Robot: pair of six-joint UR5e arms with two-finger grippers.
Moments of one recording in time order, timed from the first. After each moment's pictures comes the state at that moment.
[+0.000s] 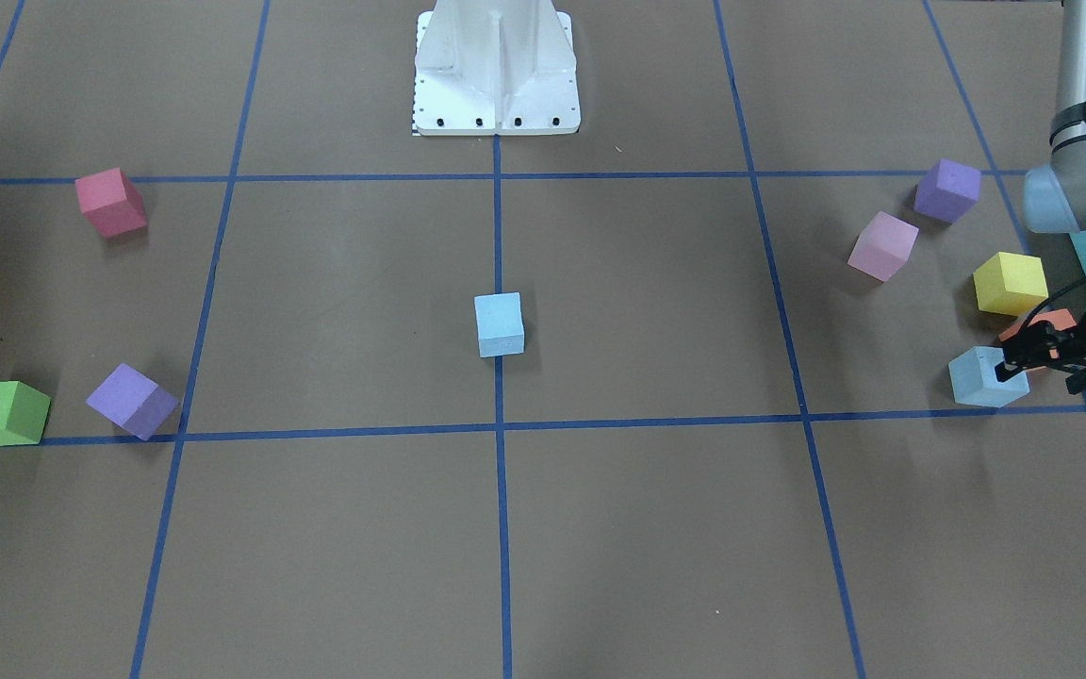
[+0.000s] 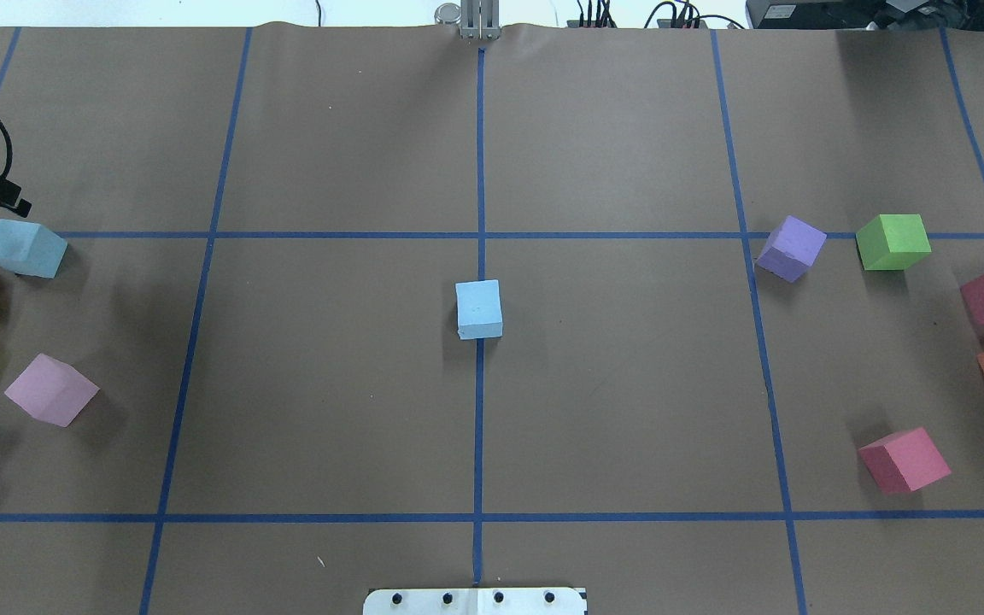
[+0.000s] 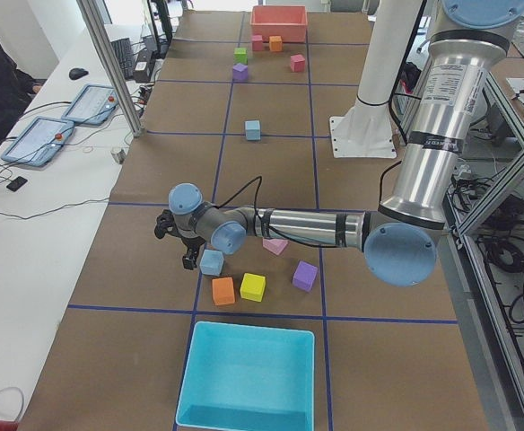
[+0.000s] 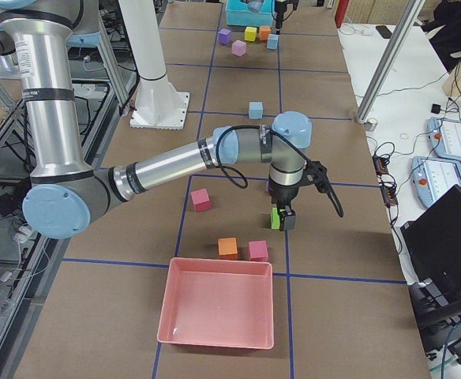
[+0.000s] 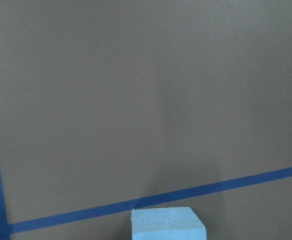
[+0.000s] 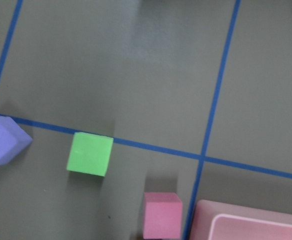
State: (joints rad) left arm -1.21 -1.79 -1.34 -2.07 -2.32 -0.38; right arm 1.58 -1.49 1.84 -1.86 2.25 -0.17
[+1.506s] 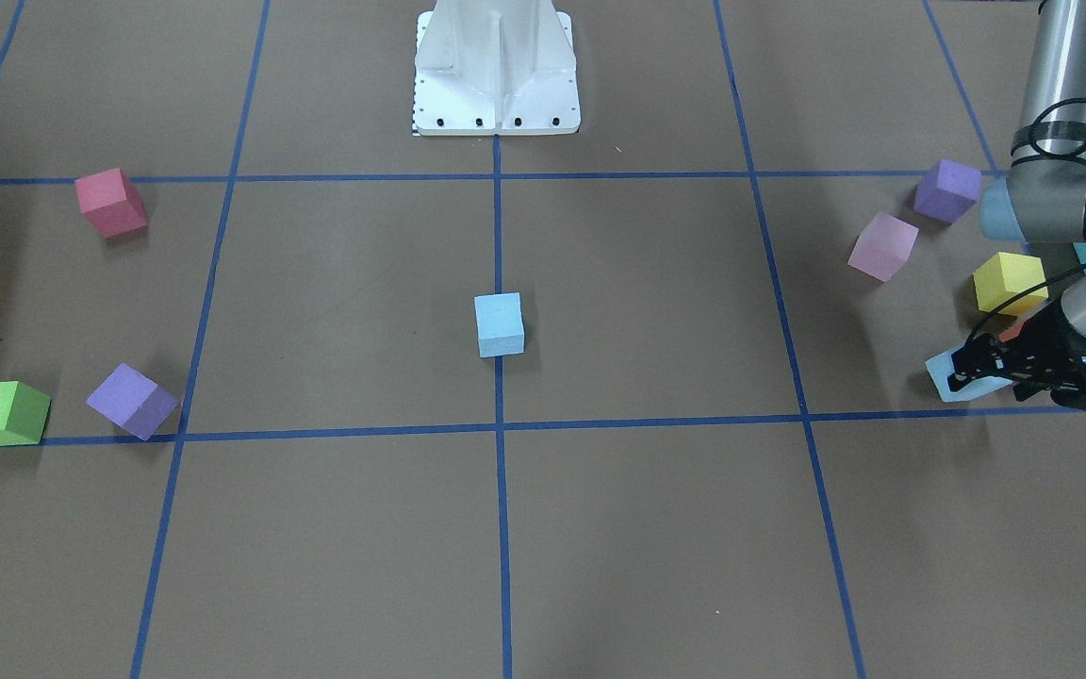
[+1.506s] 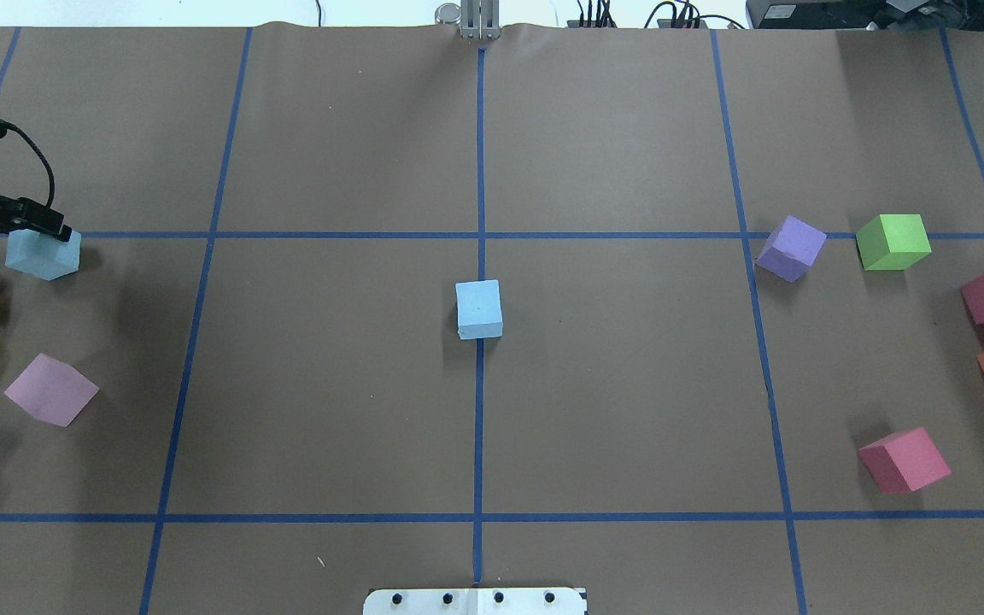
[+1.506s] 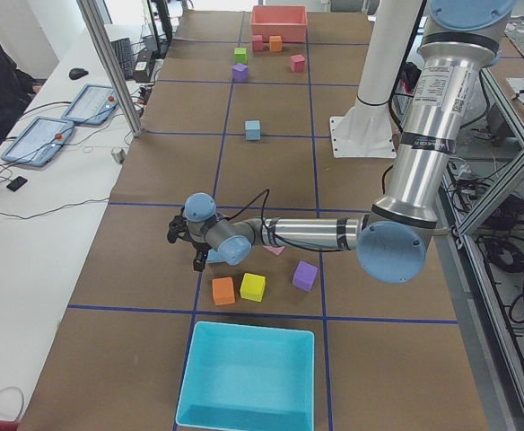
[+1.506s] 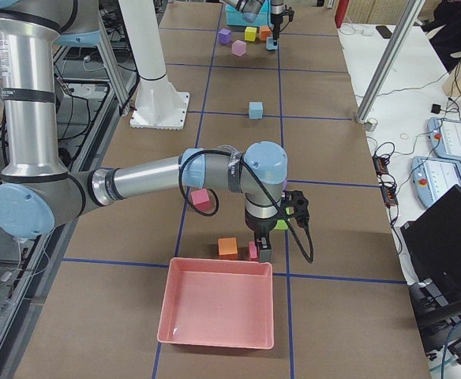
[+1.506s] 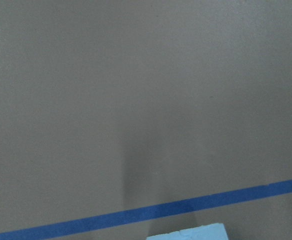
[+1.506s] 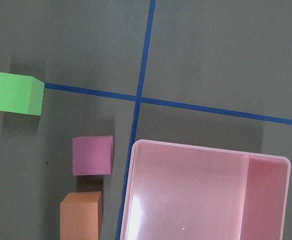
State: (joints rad) left arm -1.12 -1.78 -1.26 -2.29 -2.25 -0.57; right arm 1.69 -1.58 1.84 -1.87 2.26 -0.25
